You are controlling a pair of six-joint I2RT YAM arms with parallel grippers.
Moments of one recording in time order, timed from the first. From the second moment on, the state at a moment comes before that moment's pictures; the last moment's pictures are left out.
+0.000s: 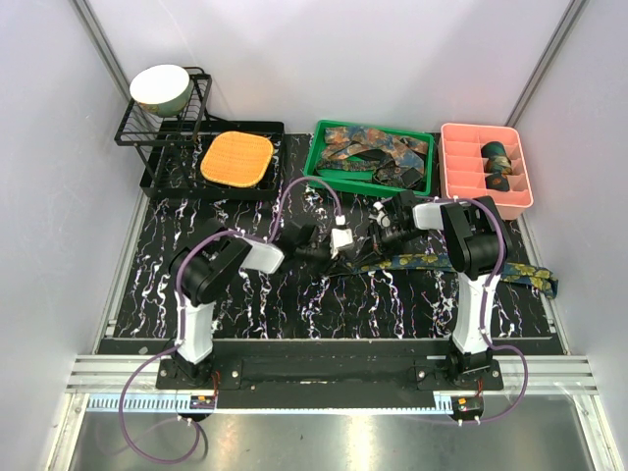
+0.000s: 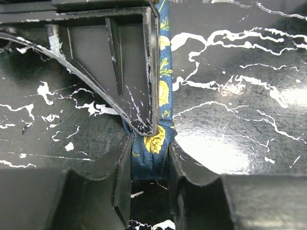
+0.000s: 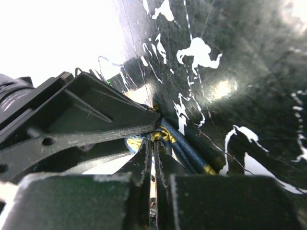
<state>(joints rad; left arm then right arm) -0.67 1.98 0.89 0.53 0.76 0.34 0.24 2.11 1.17 -0.46 -0.99 0.38</state>
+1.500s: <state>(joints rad) -0.79 2.07 1.46 -0.53 0.36 0.56 0.24 2.09 1.14 -0.34 -1.04 0.43</state>
